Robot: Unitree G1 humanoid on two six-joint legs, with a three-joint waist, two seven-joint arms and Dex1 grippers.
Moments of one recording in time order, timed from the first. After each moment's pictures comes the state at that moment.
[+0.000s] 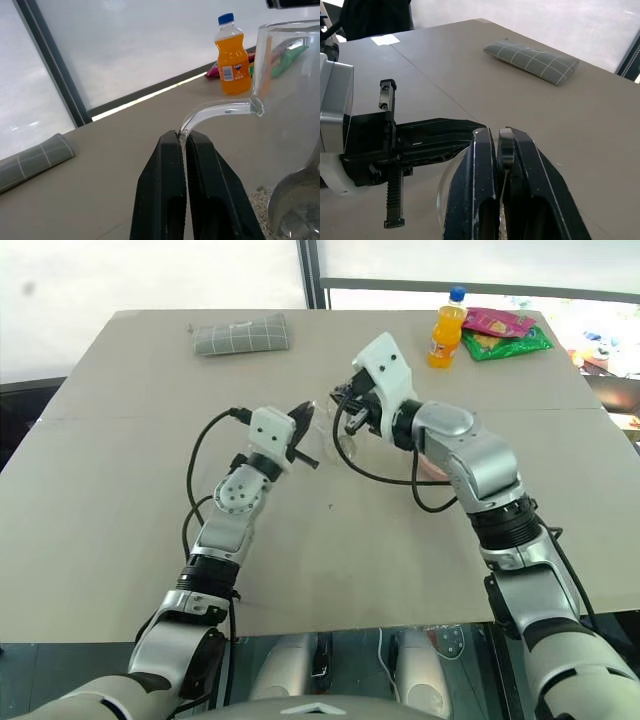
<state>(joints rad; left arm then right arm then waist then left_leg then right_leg) -0.56 0.20 -0.05 0.34 0.06 -0.25 -0.29 -0.86 -0.34 0.21 0.00 0.42 0.63 0.52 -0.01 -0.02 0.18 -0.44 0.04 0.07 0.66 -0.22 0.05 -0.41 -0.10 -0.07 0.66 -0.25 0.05</state>
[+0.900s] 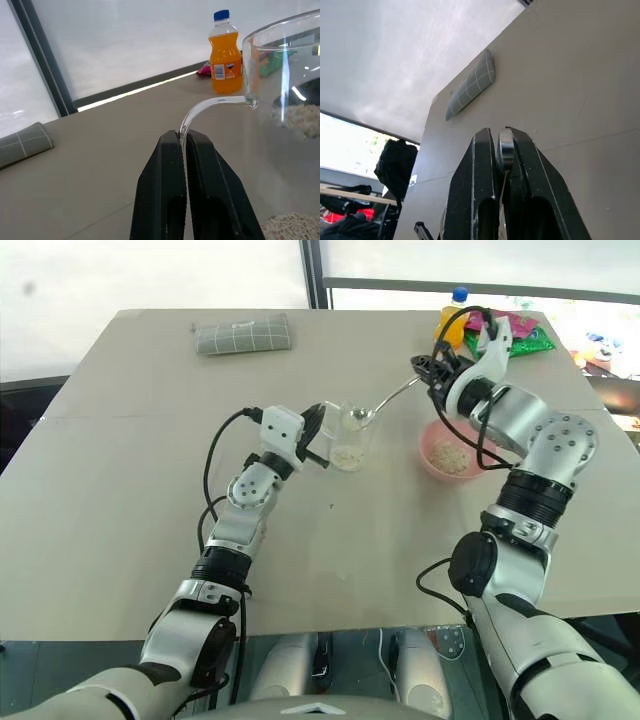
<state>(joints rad) -0.63 0.15 -0.04 0.49 0.03 -0.29 -0.31 -1.04 -0.17 -0.73 0.20 1.02 1.26 -0.21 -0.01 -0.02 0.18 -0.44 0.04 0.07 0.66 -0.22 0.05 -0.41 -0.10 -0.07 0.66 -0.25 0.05</state>
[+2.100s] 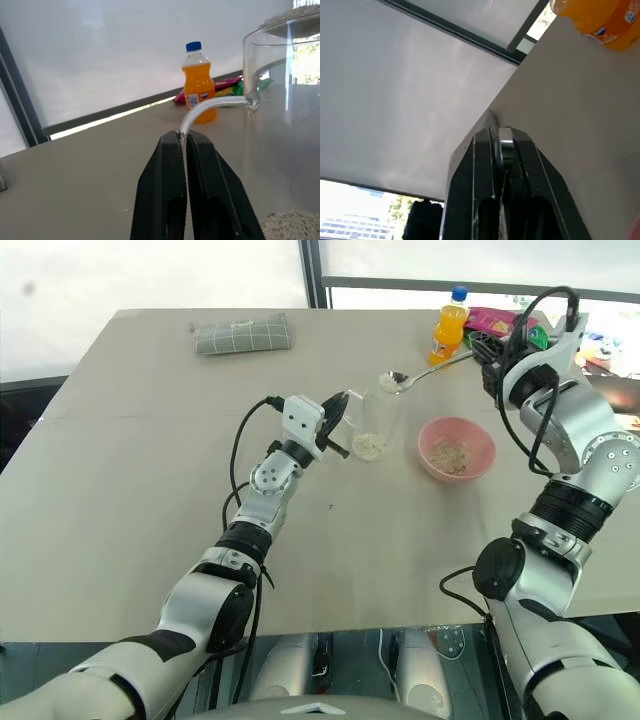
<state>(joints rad) -0.83 0.09 -0.04 0.87 0.01 -0.56 -0.35 -0.95 -0.28 -0.74 0.15 1.42 1.06 -0.48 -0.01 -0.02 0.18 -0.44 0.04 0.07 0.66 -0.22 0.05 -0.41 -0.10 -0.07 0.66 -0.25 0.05</state>
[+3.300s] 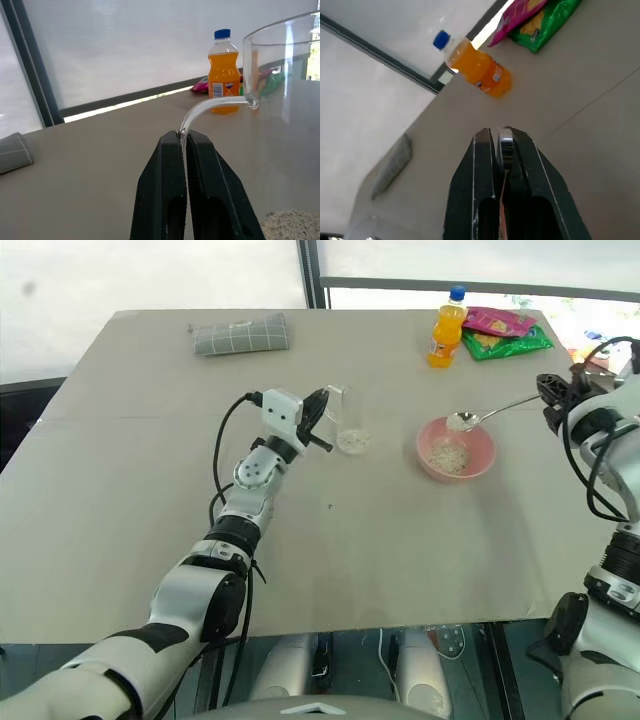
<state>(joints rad) -0.83 0.14 0.03 0.89 -0.04 -0.52 -0.39 -0.64 -0.63 -0.51 0.07 1.38 0.91 -0.34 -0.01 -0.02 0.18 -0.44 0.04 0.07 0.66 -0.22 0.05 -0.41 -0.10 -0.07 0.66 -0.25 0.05</state>
